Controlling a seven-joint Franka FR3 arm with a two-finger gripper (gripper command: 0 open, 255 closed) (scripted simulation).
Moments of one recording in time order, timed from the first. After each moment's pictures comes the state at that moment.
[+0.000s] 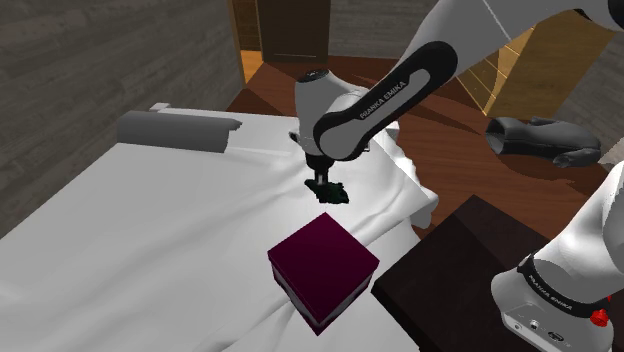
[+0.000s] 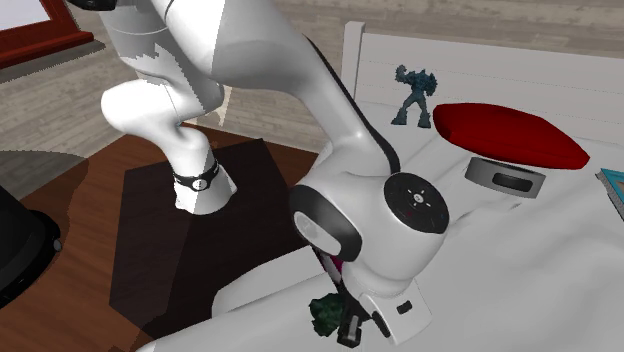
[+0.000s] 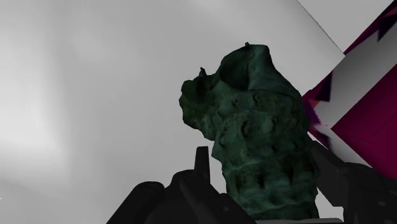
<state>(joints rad) 0.20 0.35 0.21 -2.11 -0.15 2.34 -0.33</state>
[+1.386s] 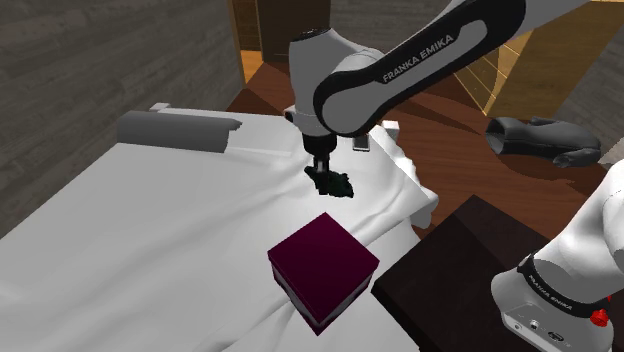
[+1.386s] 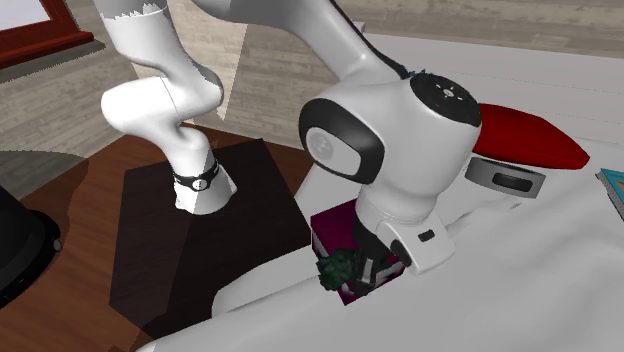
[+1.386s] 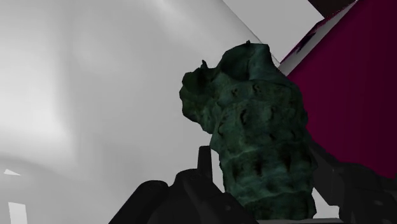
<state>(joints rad) 0.23 0.15 0.26 -2.13 -0.08 2.17 -0.30</state>
